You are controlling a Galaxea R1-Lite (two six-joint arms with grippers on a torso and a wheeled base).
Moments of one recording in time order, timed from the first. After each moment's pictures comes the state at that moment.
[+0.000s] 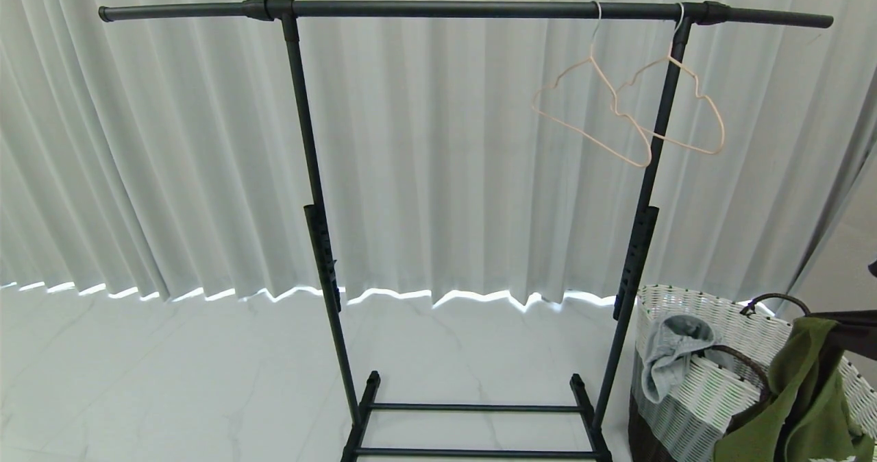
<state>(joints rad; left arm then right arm) 0.00 0.10 -0.17 -0.04 -0.17 0.20 0.35 1.04 -0.85 0.37 0.03 -0.53</state>
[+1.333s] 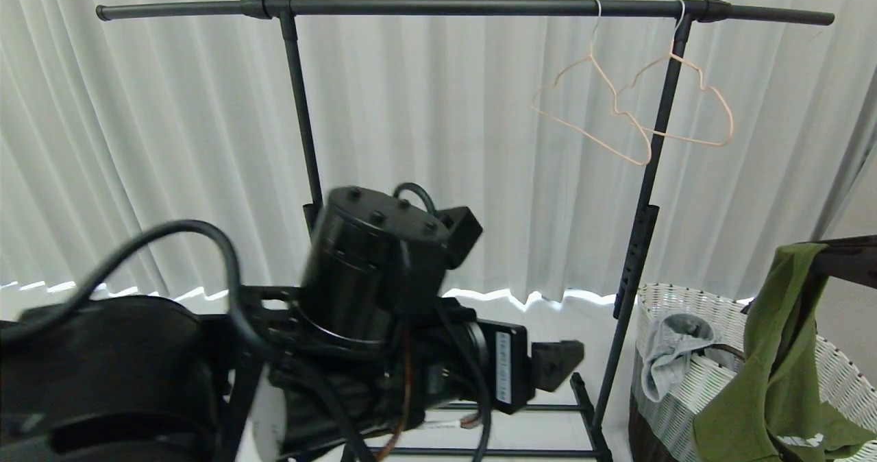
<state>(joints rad) -0.94 1.68 -1.00 -0.17 -0.02 -0.49 0.44 1.12 -1.07 0.40 0.05 -0.25</state>
